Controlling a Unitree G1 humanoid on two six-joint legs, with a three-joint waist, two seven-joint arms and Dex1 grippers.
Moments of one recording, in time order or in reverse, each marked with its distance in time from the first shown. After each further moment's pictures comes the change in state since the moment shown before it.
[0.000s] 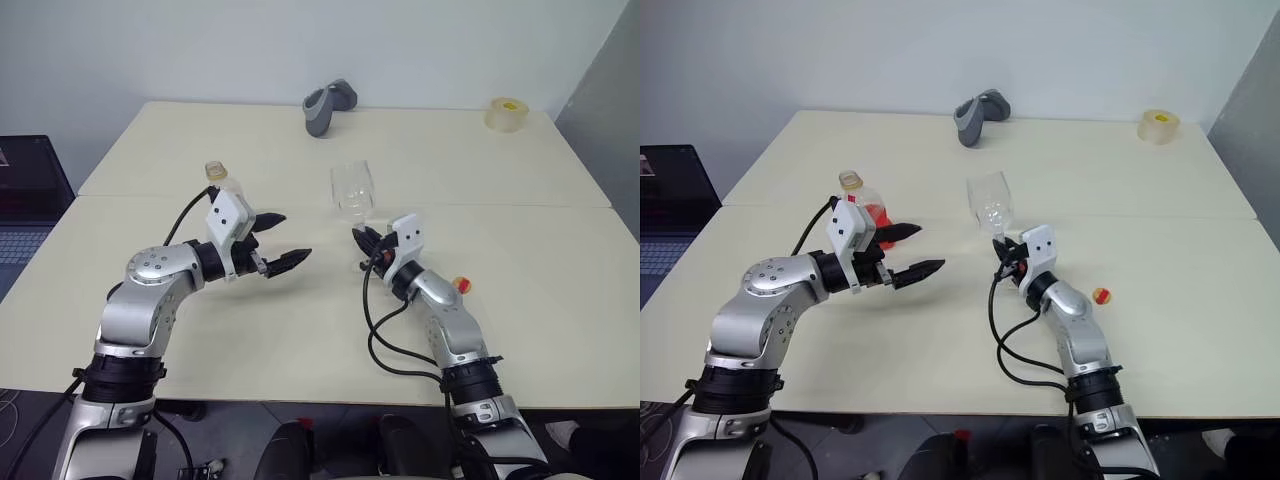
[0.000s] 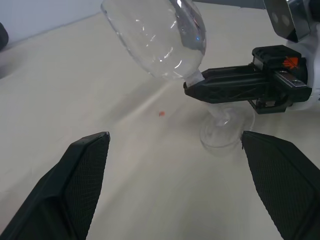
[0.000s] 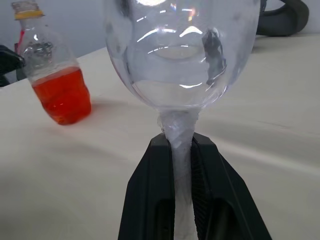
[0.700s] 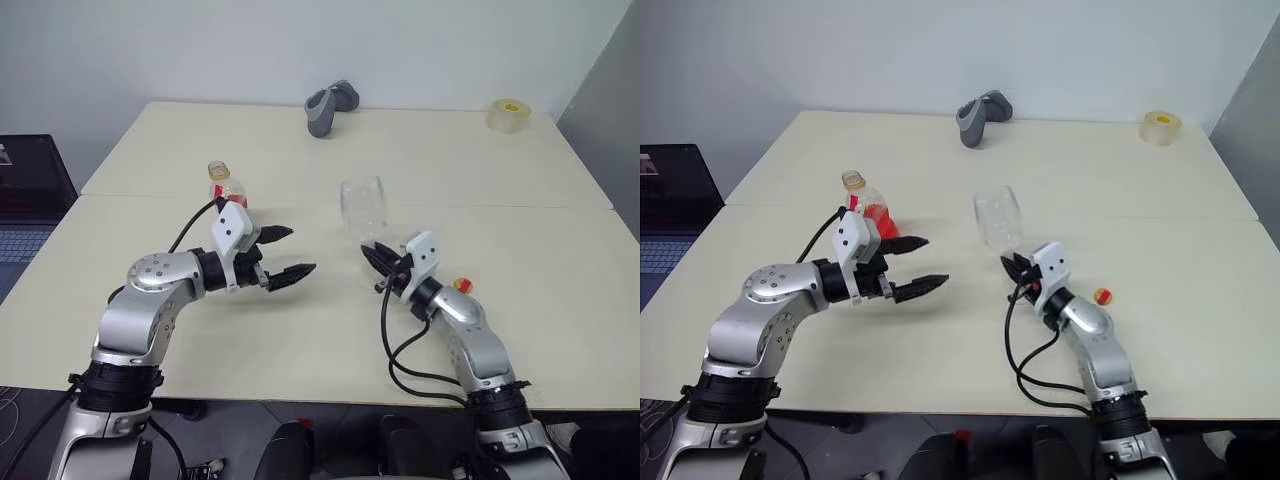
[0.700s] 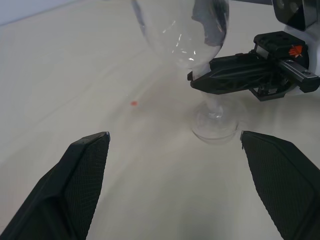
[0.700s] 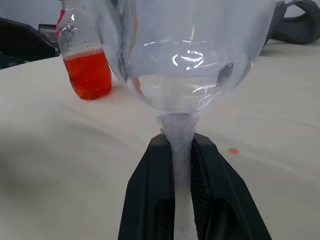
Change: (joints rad) left arm 0.034 0.019 -0.018 -0.045 -0.010 0.029 -0.055; right arm 0.135 -0.123 0.042 -0.163 0.010 -0.004 0.073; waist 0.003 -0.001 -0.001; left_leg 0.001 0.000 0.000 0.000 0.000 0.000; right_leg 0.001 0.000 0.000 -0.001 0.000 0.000
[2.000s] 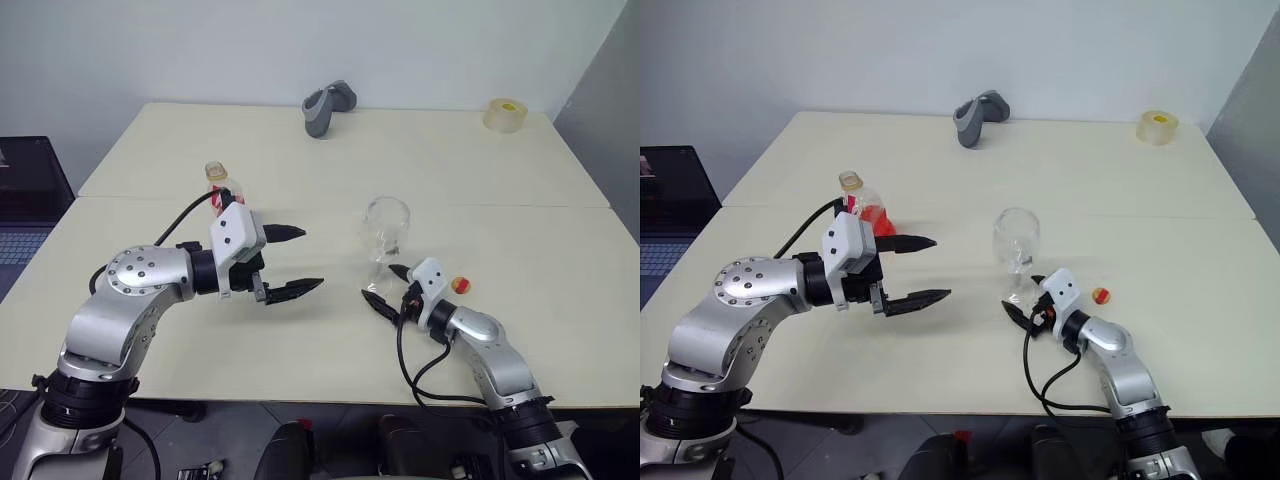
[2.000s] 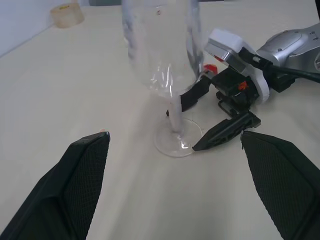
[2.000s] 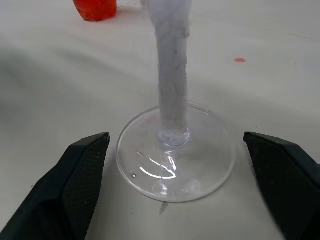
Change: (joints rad) left arm 0.006 0.126 -0.011 -0.229 -0.079 0.029 -0.011; right arm 0.078 -0.132 0.030 0.018 0.008 0.043 0.084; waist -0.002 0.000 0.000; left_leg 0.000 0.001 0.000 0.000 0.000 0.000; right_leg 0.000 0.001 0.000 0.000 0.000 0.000
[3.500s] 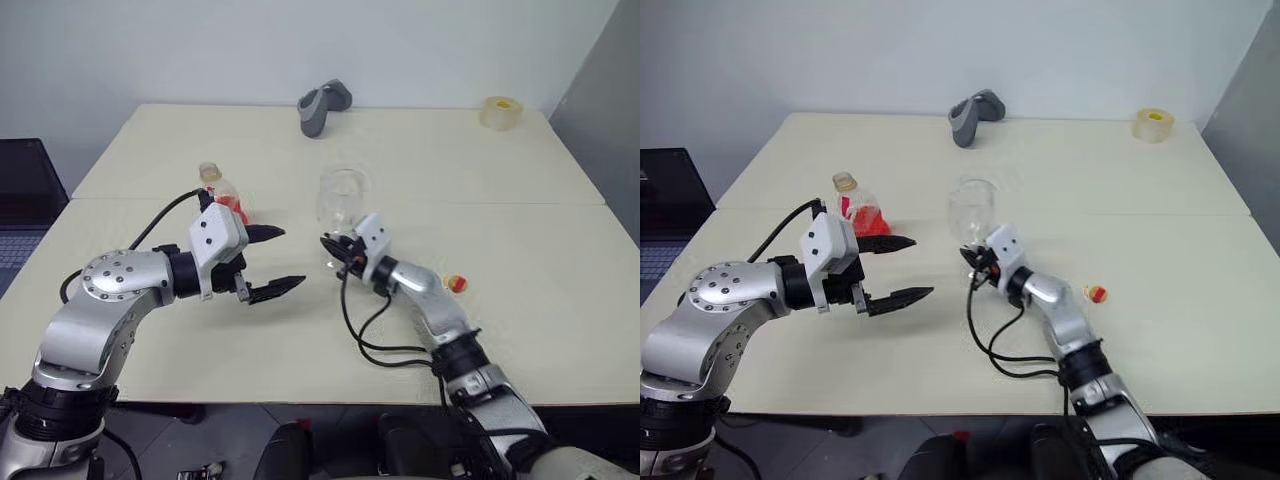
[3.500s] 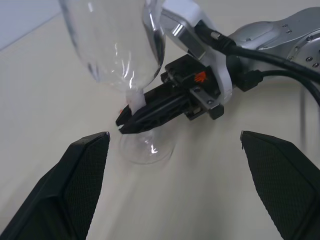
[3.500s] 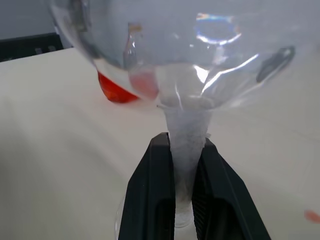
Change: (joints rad) left arm 0.079 0.066 0.070 -0.016 0.000 0.013 0.027; right arm -0.435 0.252 0.065 0.487 -0.050 -0.224 -0.034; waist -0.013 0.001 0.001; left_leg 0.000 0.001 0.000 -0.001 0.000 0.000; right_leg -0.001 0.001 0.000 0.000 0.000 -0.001
